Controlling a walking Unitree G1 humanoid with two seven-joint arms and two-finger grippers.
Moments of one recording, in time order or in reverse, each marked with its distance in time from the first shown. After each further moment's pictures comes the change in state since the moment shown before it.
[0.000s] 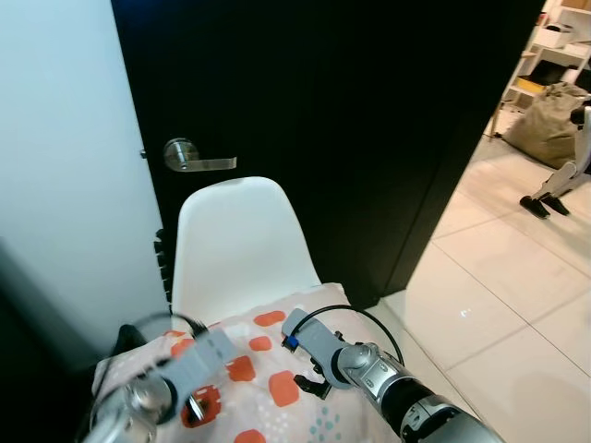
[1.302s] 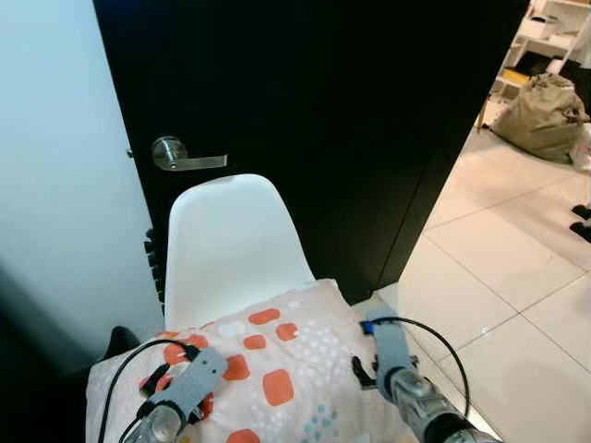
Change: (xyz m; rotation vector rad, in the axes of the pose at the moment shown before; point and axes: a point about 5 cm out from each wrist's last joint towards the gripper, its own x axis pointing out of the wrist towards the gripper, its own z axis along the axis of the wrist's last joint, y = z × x) left arm 0.065 -0.035 -0.044 -0.199 -0.102 0.264; right arm -0.025 -0.033 -0.082 0.669 -0.058 -0.528
